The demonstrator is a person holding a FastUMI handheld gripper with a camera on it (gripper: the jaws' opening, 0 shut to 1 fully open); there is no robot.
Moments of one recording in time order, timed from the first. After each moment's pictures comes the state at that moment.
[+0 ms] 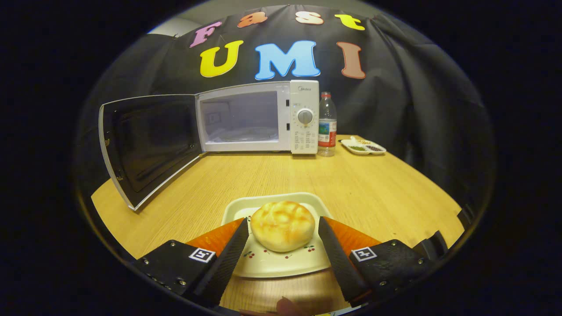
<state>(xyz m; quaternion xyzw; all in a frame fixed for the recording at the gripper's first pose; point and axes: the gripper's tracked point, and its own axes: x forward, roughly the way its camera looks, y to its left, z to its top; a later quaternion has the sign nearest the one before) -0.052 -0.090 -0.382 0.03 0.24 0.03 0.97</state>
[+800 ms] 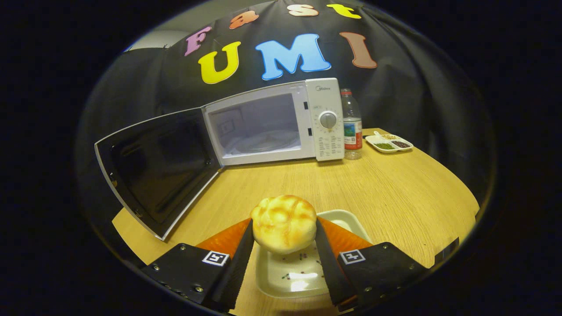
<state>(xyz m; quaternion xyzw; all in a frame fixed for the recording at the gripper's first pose) -0.009 -0.043 -0.332 0.07 0.23 0.09 0.97</state>
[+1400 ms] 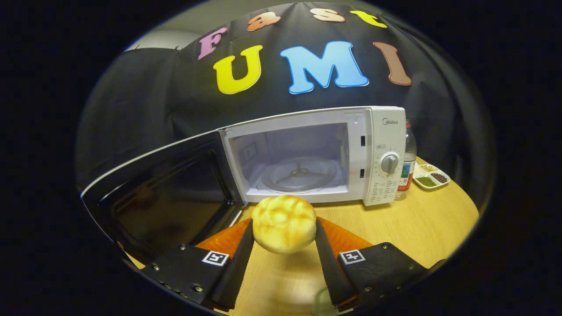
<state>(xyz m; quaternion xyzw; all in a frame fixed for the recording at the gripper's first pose) 0.107 0.043 -0.278 0.09 0.19 0.12 0.97</state>
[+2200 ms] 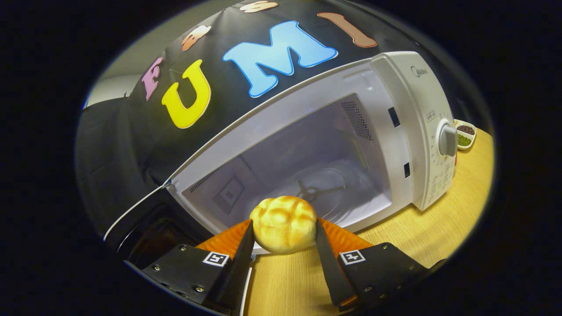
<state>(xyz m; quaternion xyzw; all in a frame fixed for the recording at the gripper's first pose) 0.260 0.065 -0.294 0.26 0.17 0.07 0.95</state>
